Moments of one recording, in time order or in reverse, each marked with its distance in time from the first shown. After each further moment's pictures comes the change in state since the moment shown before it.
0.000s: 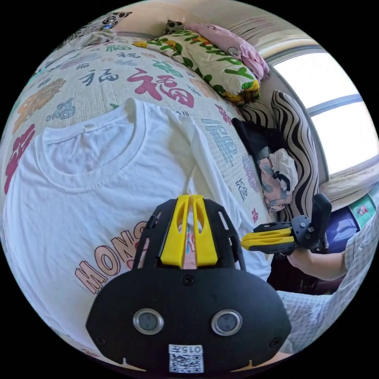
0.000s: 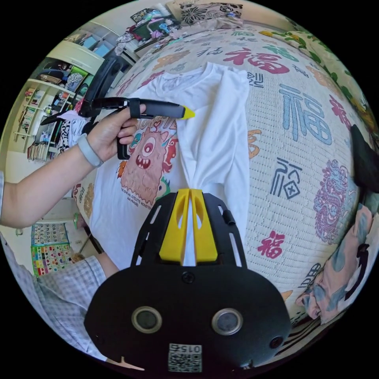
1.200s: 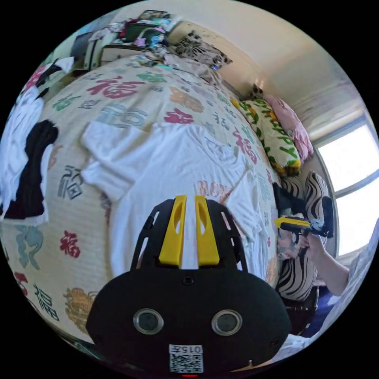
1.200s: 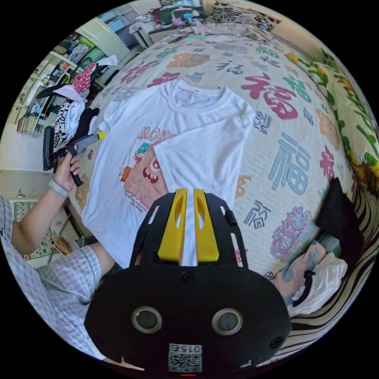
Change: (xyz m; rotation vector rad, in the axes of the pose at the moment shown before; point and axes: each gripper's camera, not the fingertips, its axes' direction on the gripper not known) left arm -0.082 0.262 -0.342 0.416 -0.235 -0.607; right arm -0.103 -0.257 0.061 -0.086 0.178 -0.155
